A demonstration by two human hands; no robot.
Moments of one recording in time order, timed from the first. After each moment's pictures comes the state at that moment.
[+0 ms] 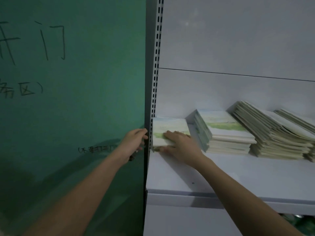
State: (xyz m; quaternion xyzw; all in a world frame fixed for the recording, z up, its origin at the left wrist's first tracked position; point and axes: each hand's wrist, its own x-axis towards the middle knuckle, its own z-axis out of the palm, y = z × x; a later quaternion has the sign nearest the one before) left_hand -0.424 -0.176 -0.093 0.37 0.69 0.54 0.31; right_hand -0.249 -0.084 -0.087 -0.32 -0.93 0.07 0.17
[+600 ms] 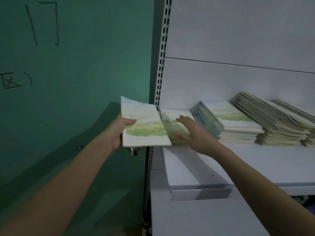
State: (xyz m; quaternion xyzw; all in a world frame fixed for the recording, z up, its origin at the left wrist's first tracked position) left_hand -0.499 -0.195 -0.069 0.26 0.55 0.63 0.49; right_hand -0.258 -0.090 -0.077 -0.38 -0.90 0.15 0.16
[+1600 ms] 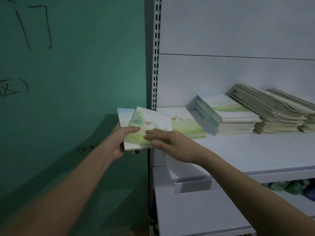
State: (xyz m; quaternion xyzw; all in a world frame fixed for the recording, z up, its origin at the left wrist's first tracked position) left_hand -0.489 -0.217 -0.085 0.28 0.55 0.61 0.50; right_hand -0.287 -0.161 -0.074 -0.23 -0.92 0.29 0.14
